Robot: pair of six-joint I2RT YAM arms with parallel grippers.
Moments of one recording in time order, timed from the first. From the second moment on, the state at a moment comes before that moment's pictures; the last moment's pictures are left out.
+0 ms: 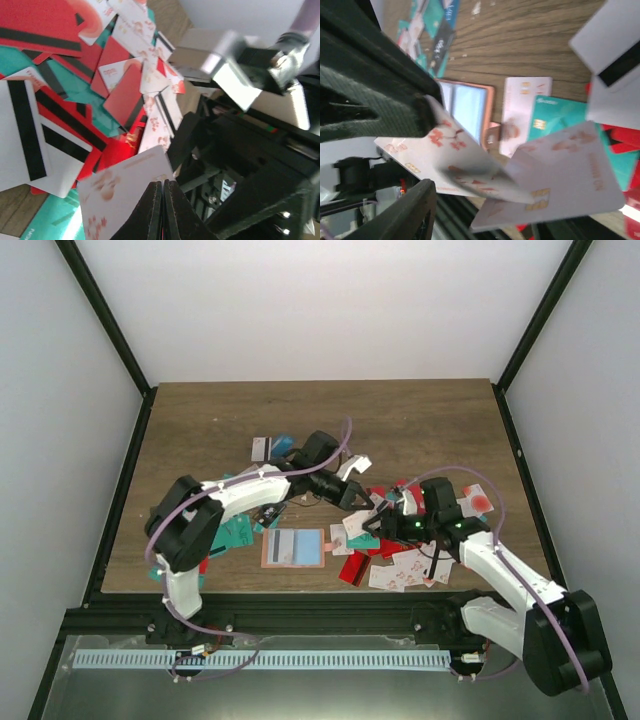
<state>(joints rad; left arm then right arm) -0.76 1.85 1.27 -0.19 0.85 -0.38 0.34 1.02 0.49 -0.31 -0.75 0.58</state>
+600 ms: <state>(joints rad) -0.71 1.78 1.33 -0.20 0.60 -0.55 0.34 0.90 0.49 -0.34 -0.67 0.63</state>
